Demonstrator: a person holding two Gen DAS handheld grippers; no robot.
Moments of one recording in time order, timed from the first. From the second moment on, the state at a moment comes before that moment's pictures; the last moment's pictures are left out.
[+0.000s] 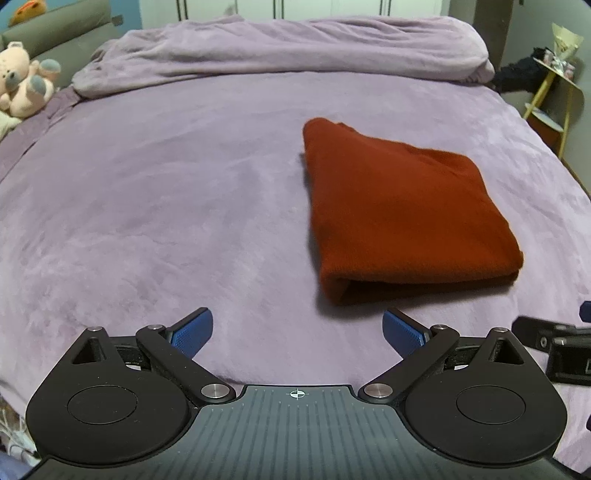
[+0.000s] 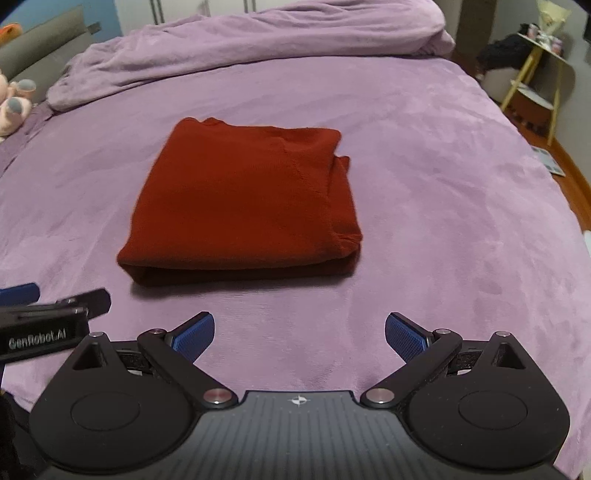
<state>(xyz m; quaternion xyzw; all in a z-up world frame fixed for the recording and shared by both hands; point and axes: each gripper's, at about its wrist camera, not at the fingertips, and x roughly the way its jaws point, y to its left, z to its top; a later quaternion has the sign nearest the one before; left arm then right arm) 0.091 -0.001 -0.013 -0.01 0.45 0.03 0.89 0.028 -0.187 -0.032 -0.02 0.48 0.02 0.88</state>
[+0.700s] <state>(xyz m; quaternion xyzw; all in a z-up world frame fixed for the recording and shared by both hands) 0.095 -0.011 -0.017 0.01 0.48 0.03 0.88 0.036 -0.185 -0.034 -0.04 0.50 -0.01 0.87</state>
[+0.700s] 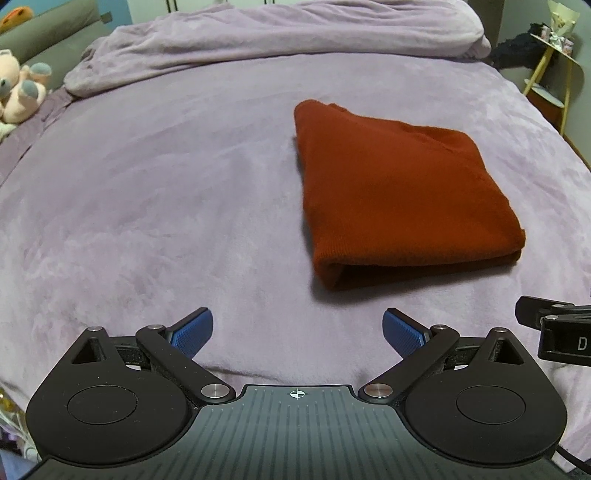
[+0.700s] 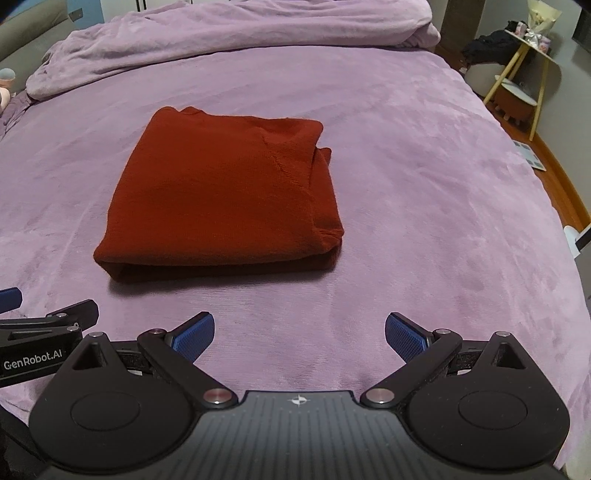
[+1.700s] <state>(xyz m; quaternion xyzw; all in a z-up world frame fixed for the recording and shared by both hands) 0.094 -0.020 -0.018 0.01 0.48 0.03 0.88 0.035 -0.184 -0.036 -0.04 0.50 0.00 0.87</state>
